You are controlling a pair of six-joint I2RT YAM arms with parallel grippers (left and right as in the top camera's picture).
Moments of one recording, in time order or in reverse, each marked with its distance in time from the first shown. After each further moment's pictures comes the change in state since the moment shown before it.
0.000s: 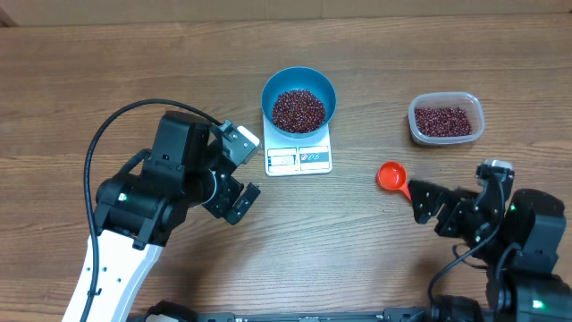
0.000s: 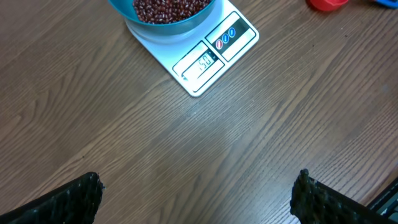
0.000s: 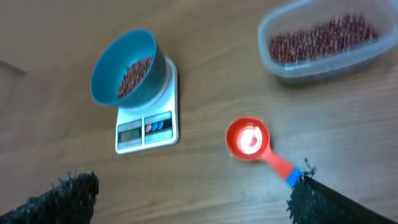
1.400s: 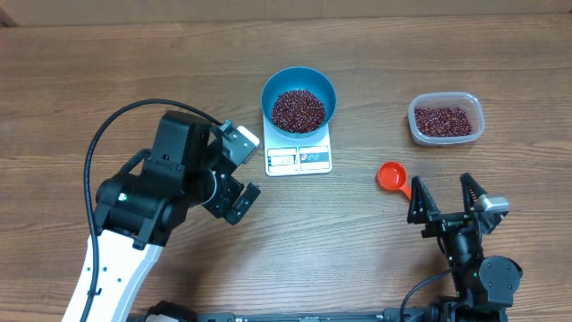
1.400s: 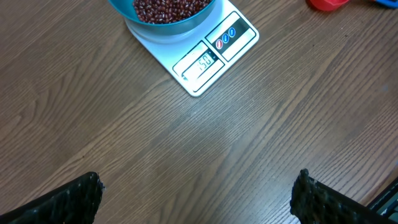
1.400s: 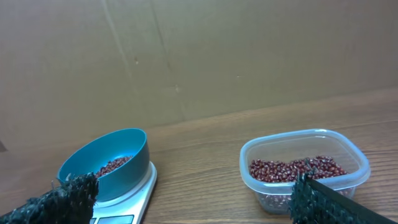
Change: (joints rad) left arm 0.000 0.000 0.000 0.000 0.000 0.000; right arm 0.040 -0.589 -0.702 0.818 0.160 0.000
